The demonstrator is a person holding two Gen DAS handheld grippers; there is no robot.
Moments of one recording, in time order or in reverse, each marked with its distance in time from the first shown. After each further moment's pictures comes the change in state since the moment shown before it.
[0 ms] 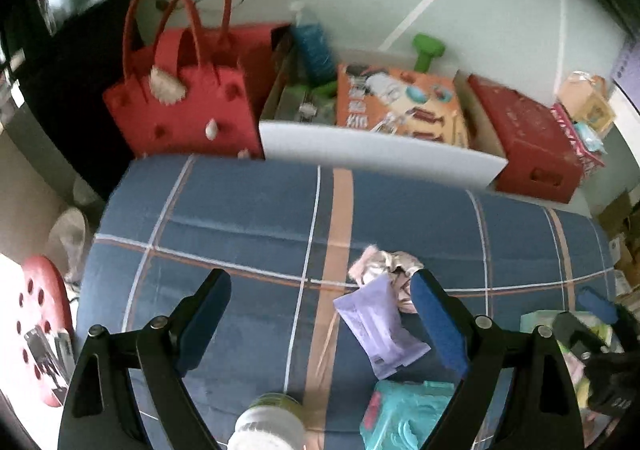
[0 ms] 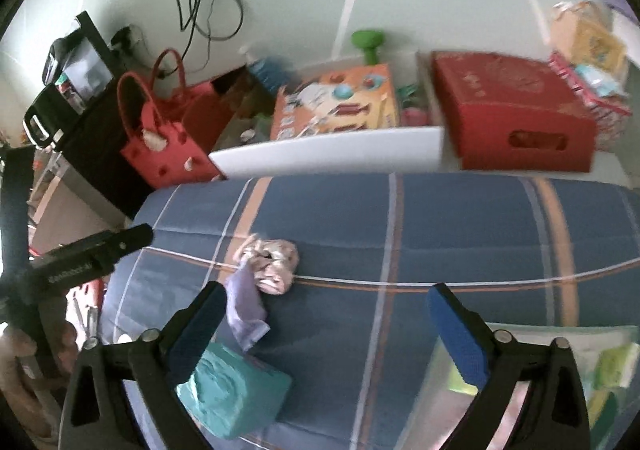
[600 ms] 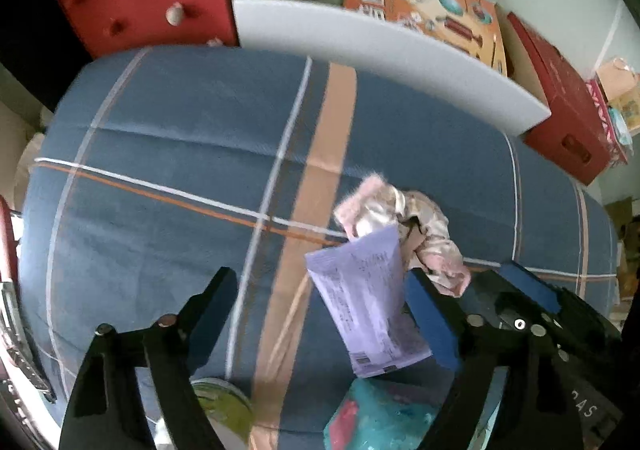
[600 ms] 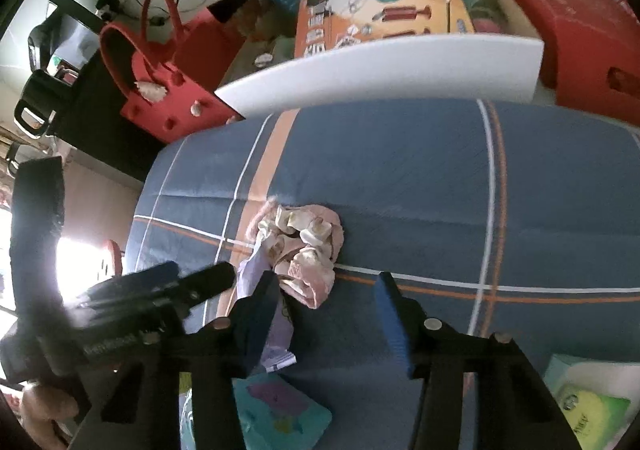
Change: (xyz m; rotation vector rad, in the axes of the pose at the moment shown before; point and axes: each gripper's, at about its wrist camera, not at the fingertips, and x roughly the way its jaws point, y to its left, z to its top) left arm 0.100 -0.018 -0.018 -0.090 0.289 -0.041; right arm 0.116 0.007 0.010 0.043 0.254 0.173
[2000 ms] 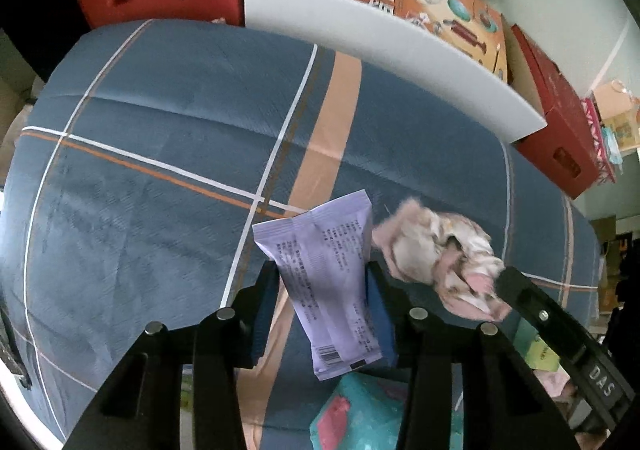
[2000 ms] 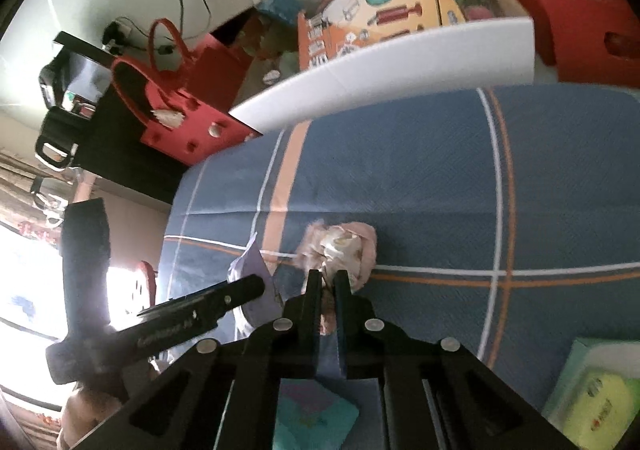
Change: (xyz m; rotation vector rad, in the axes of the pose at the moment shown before) left arm 0.002 0.014 -0.009 -0.072 0.006 -0.083; right arm -0.024 -0.009 -0.008 0.085 -0.041 0.117
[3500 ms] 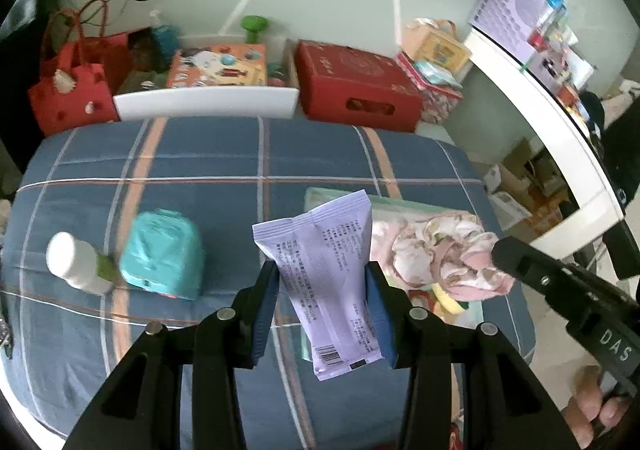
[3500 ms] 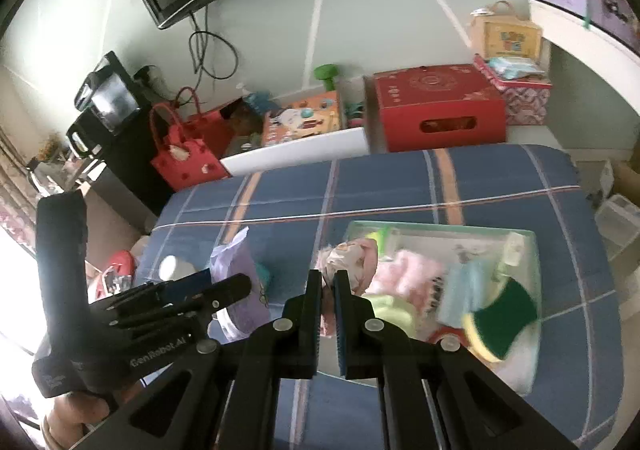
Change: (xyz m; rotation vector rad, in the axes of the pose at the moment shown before) left arm -0.157 -0.166 -0.222 0.386 -0.260 -0.208; right arm -0.291 -0.005 -0.175 -0.092 -0.311 -0.286
